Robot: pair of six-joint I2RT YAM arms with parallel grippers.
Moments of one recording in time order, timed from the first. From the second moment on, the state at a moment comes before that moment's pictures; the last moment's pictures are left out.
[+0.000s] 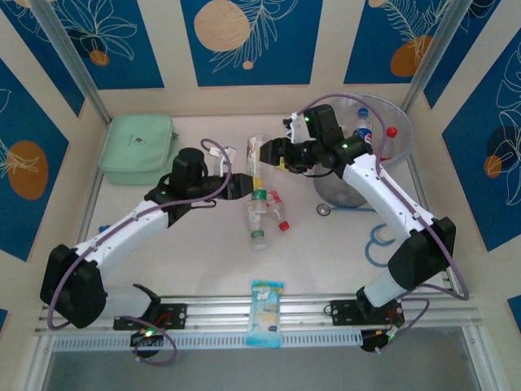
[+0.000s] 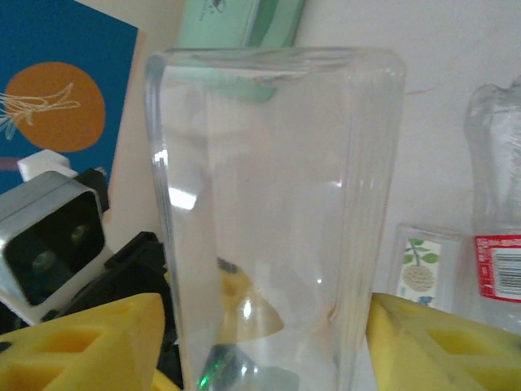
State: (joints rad) left arm -0.56 1.31 0.95 -0.04 0.67 -0.66; right arm 0.48 1.54 1.51 -0.71 -0.58 0.61
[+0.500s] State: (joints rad) left arm -0.58 1.34 0.98 -0.01 0.68 -0.65; right arm 0.47 1.54 1.53 -0.76 -0.54 0.57
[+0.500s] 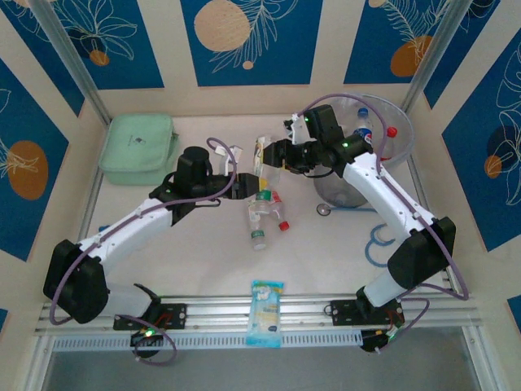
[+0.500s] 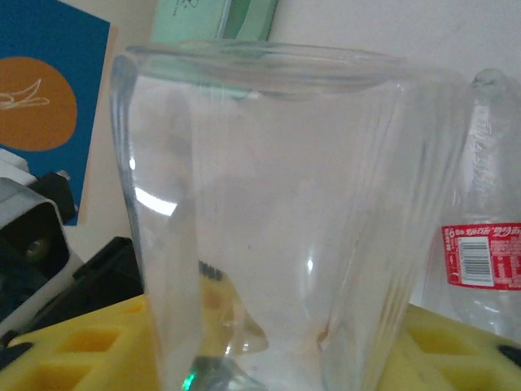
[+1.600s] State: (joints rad) left arm -0.70 1.38 0.93 -0.45 0.19 -0.86; right arm -0.11 1.71 2.00 -1.01 -0.31 0.26
